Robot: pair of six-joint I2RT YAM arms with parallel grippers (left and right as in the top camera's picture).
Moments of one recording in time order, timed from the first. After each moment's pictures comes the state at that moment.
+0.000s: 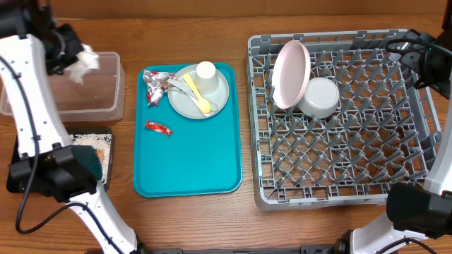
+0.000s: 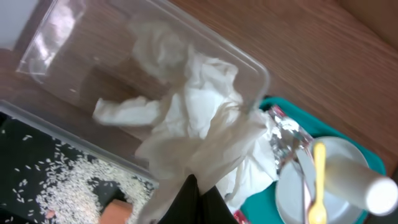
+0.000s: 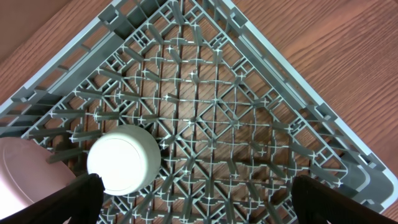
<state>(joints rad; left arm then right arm) 0.33 2.16 2.47 -1.50 0.07 -0.28 -0.24 1.81 2.21 -1.55 0.15 0.44</state>
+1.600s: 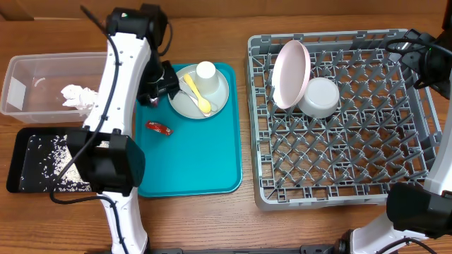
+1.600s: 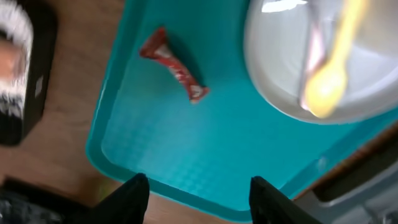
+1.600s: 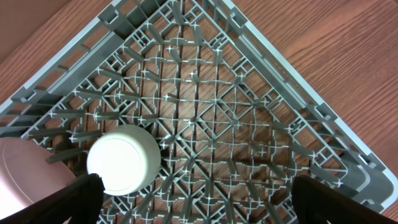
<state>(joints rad) -0.12 2.15 2.16 -1.69 0.03 -0.68 -0.24 1.81 2.21 -1.55 0.15 0.44</state>
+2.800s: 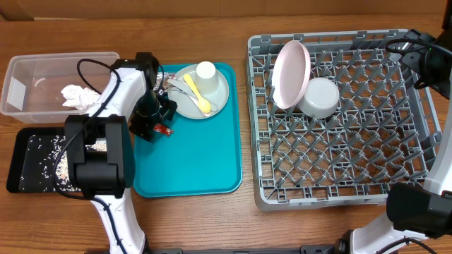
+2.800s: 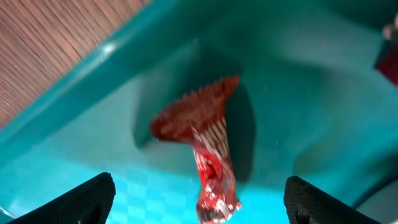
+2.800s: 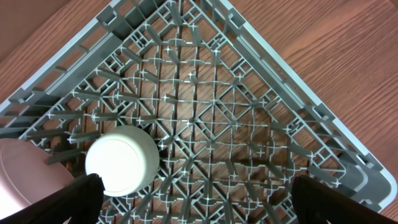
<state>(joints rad) -0.04 2.12 1.57 -1.15 0.05 -1.09 -0.24 1.81 2.21 -1.55 0.15 0.44</state>
